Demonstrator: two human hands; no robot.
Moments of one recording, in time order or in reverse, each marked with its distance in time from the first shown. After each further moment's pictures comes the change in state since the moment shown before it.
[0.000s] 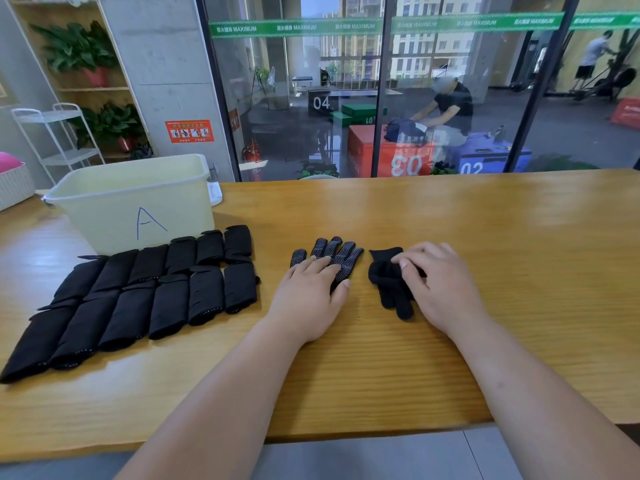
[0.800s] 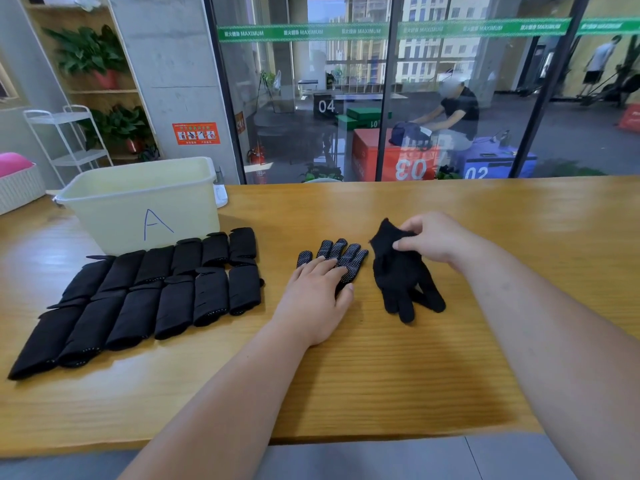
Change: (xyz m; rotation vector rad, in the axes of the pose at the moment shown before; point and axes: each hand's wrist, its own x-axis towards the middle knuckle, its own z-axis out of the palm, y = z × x) left_hand 0.004 -0.003 0.009 -0.055 0.073 0.033; right_hand 0.099 -0.016 -0.032 0.249 -0.447 0.425
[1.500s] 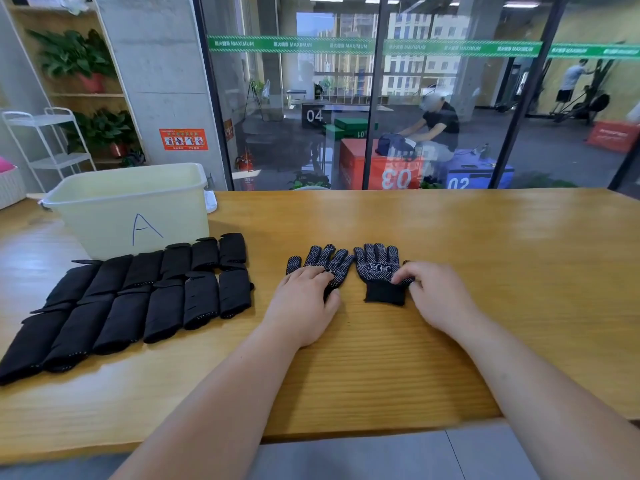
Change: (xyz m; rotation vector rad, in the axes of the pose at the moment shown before) left_hand 0.000 0.002 -0.002 0.017 -0.004 -0.024; right_hand -0.051 0.071 0.039 -0.300 0.260 -0.261
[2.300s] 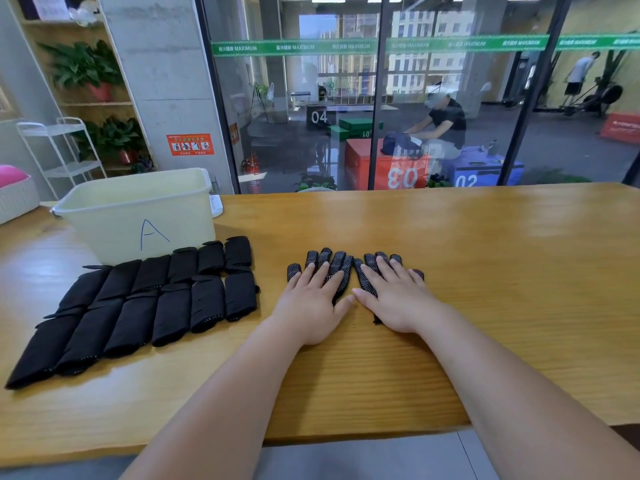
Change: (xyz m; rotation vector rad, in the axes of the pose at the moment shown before) left_hand 0.011 -0.002 0.003 0.152 -0.241 0.011; right_hand 0.015 -0.050 0.036 -0.328 -0.460 0.030
